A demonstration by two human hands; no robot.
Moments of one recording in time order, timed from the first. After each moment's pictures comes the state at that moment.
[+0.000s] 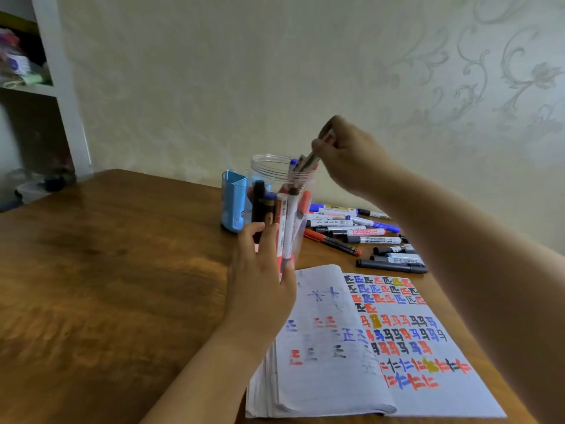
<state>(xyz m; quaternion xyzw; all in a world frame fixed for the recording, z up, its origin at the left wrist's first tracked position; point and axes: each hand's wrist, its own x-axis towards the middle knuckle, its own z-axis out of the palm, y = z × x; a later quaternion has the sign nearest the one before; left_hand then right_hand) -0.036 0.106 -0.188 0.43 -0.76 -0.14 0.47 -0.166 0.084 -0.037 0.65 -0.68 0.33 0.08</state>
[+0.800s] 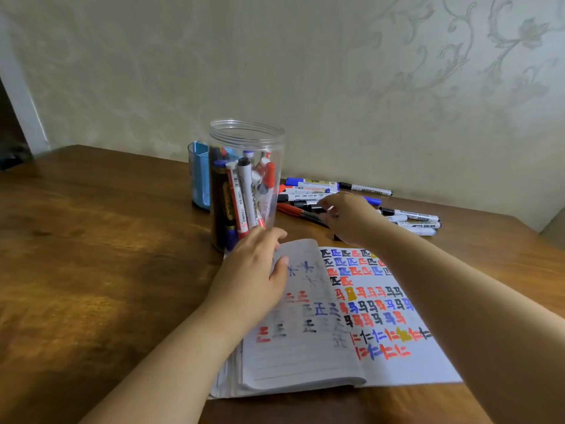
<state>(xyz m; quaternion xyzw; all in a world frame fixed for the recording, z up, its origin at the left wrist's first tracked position) -0.054 0.109 -0.200 0.36 -0.83 -0.17 0.38 -0.252 0.089 -0.148 0.62 -0.78 0.13 0.00</state>
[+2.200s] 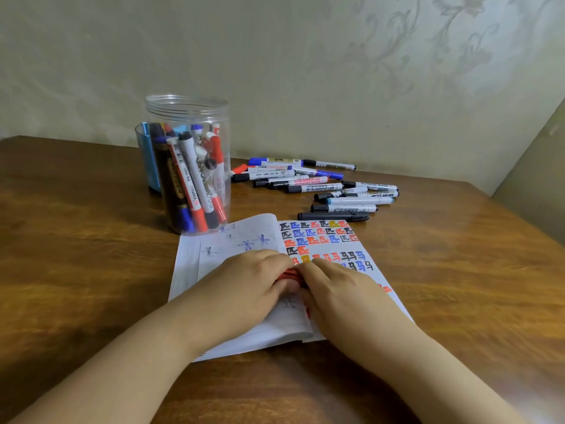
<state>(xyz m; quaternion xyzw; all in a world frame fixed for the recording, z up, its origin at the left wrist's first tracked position) -0.071 0.155 -0.192 0.20 -0.94 -0.18 0.22 -0.210 0.248 -0.198 0.72 -0.68 0.13 0.12</state>
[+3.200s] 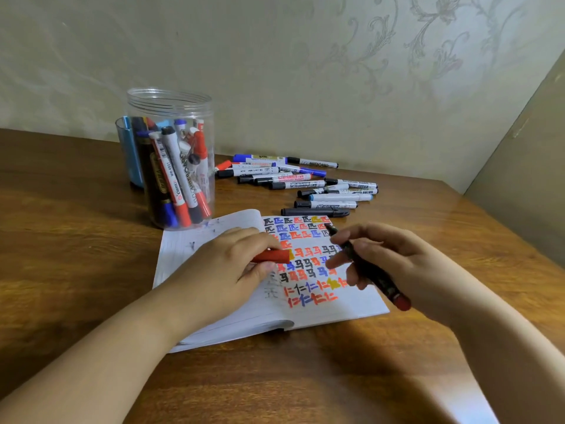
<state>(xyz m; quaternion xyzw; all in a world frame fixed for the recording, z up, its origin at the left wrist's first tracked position) -0.066 0.152 -0.191 0.20 -0.93 -0.18 0.27 -0.256 0.290 -0.138 0.50 -0.67 0.43 -0.34</state>
